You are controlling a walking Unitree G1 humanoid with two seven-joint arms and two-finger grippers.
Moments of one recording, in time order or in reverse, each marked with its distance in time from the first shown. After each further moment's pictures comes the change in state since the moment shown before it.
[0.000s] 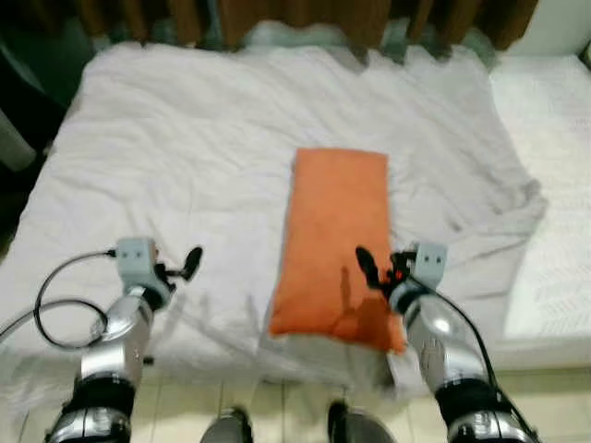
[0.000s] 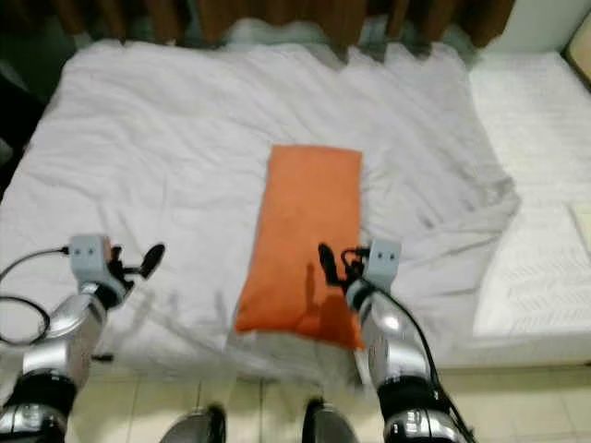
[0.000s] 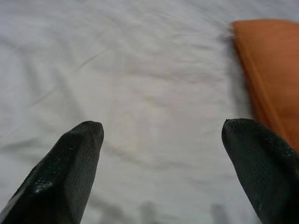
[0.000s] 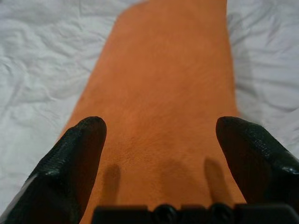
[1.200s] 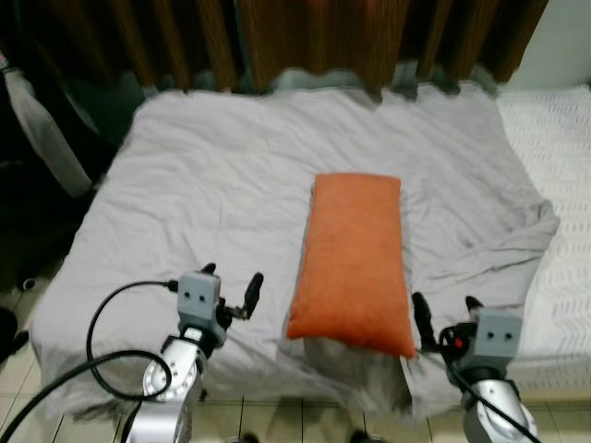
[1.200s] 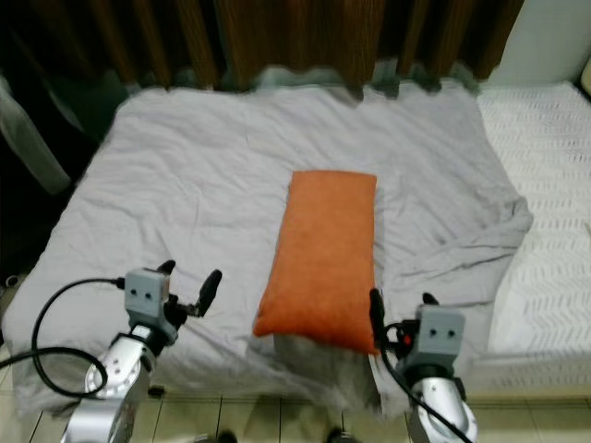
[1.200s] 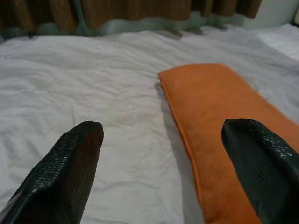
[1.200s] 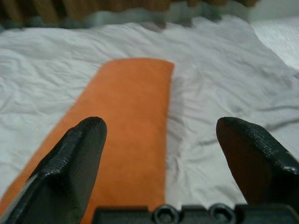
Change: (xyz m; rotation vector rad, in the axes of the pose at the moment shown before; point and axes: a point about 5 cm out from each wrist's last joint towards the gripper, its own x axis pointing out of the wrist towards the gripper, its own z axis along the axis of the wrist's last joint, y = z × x) left arm -0.052 -0.093 -0.038 0.158 -0.102 -0.187; right arm -0.110 -0.029 -0.015 -0.245 -0.089 -0.171
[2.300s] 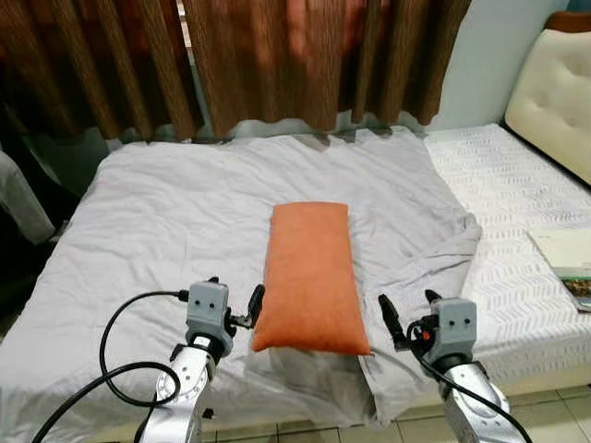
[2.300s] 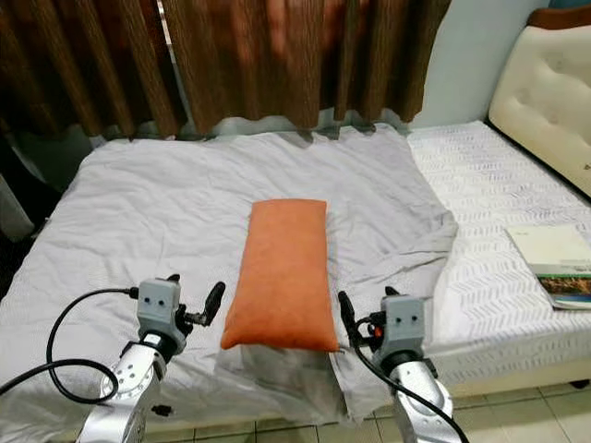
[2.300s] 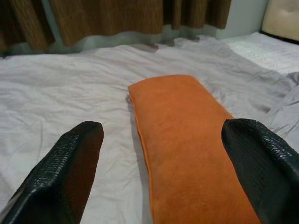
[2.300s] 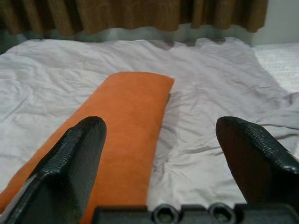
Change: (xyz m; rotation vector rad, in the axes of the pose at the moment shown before) left arm 0.002 -0.004 -0.020 -0.010 0.067 0.045; right arm 0.020 0.019 -0.014 -0.038 0.052 0.182
